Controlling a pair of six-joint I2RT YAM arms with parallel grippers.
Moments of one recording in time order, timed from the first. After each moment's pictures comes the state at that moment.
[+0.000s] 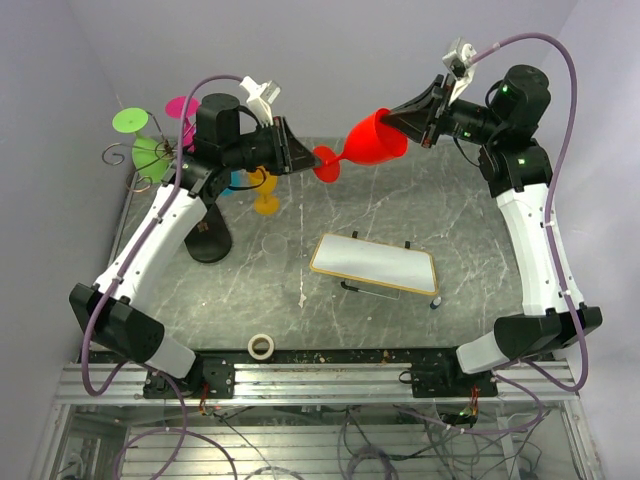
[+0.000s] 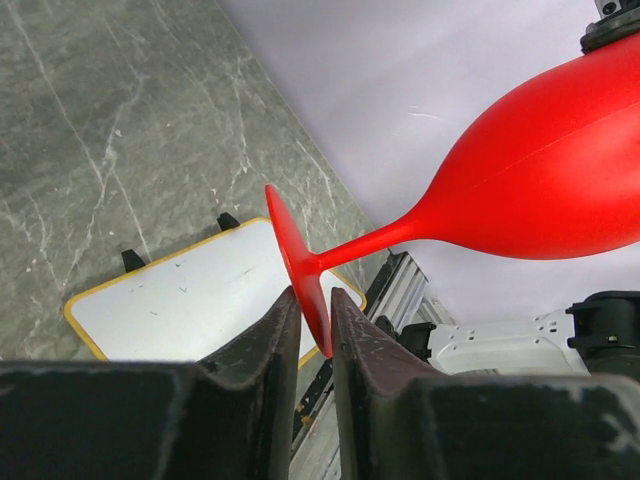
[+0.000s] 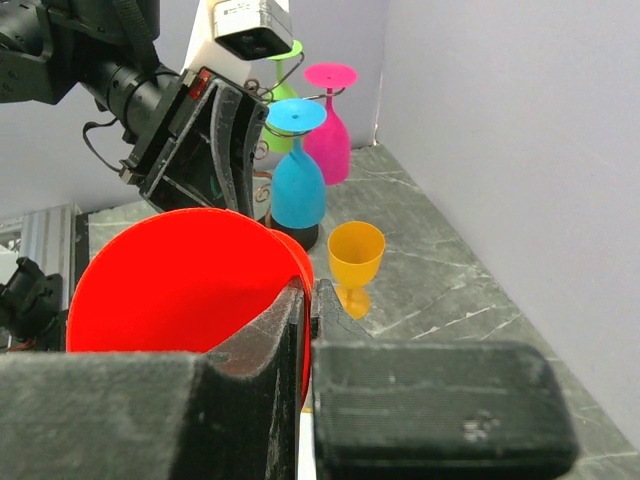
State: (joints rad) left arm -0.44 1.49 1.63 -0.39 0.66 -0.58; right arm 0.19 1.49 1.86 -0.31 -1.00 0.00
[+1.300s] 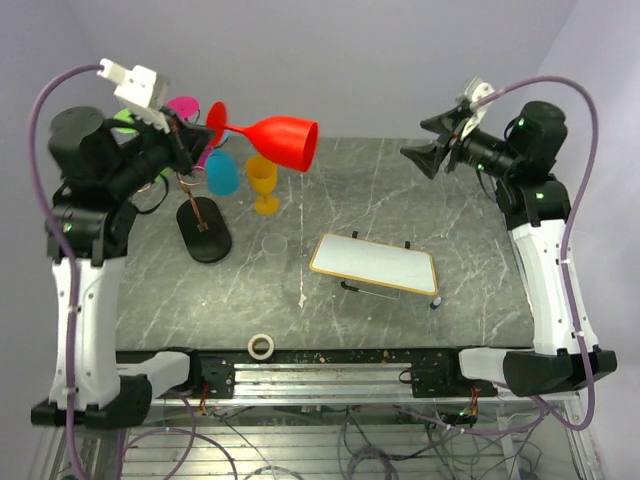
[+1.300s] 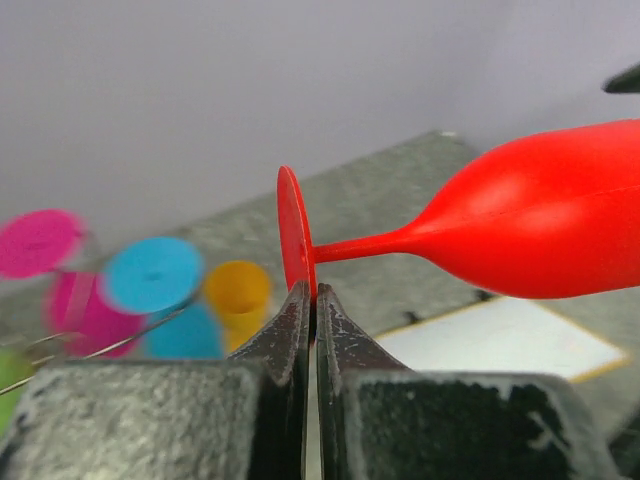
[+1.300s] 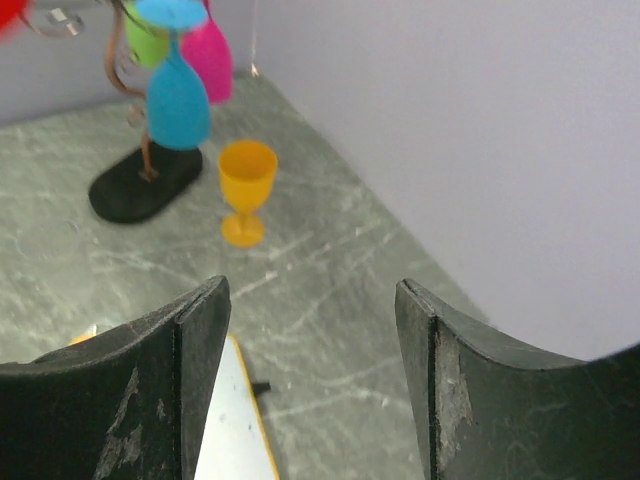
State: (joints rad) left arm -0.10 1.16 1.73 -0.60 0.53 -0.11; right arm 0.10 1.28 1.65 -0.40 -0.84 -0.27
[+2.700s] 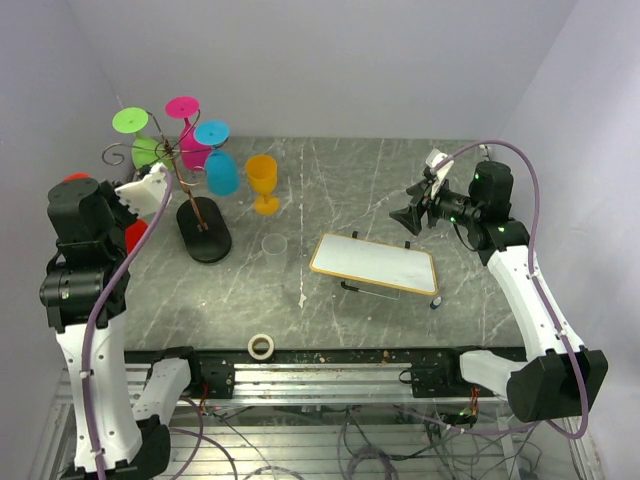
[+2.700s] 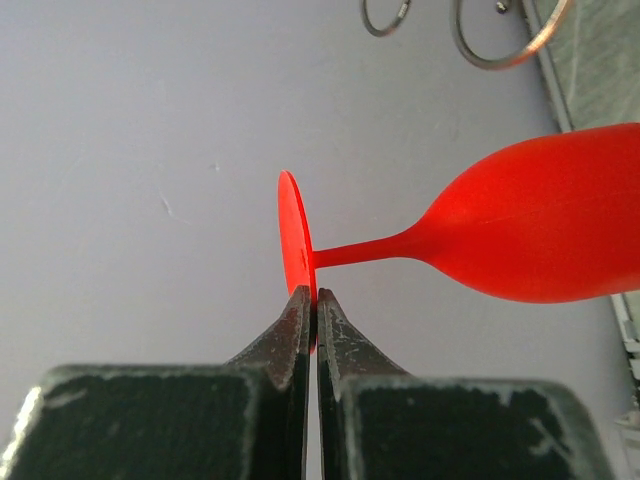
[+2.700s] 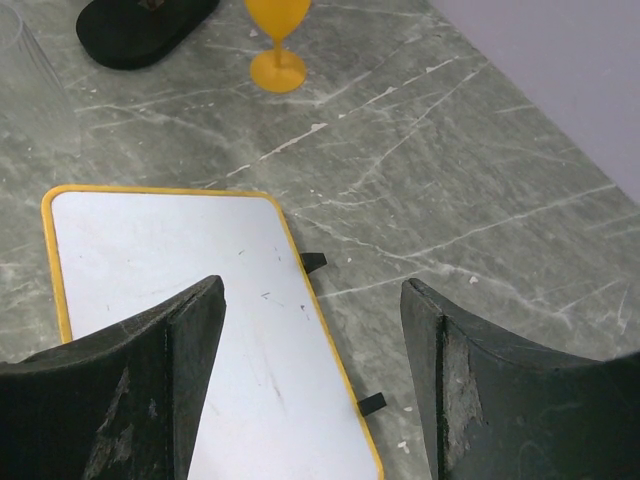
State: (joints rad) left arm 0.12 0.85 1.44 -0.93 -0.31 1.18; right arm 0.10 1.14 1.05 -0.32 -0.78 -0.43
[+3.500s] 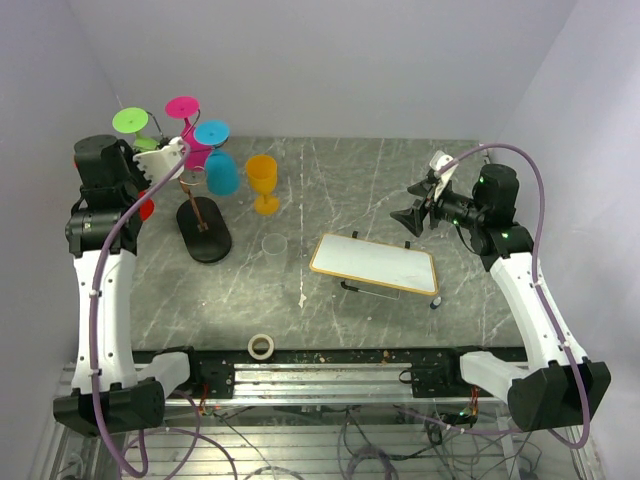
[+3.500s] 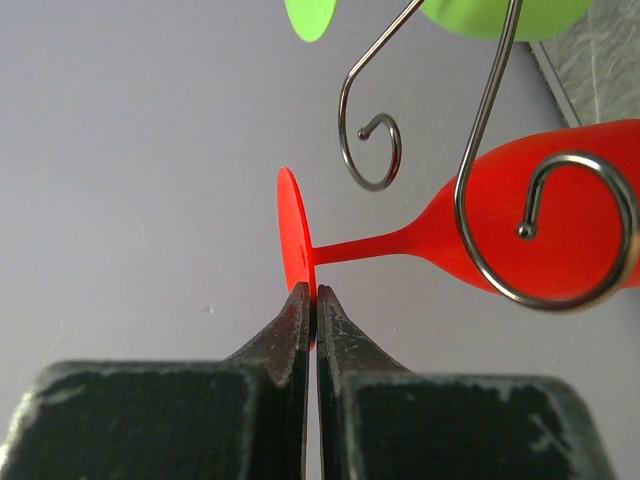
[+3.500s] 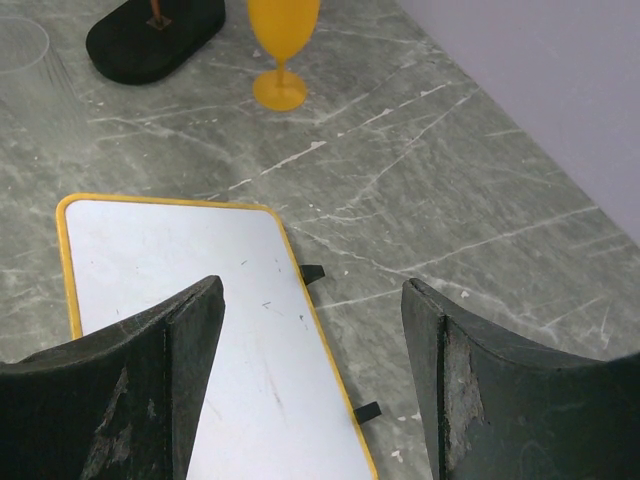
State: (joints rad) left arm 0.12 1.08 1.39 -0.65 -0.27 1.32; right arm 0.10 1.10 1.04 -0.30 -0.80 -0.42
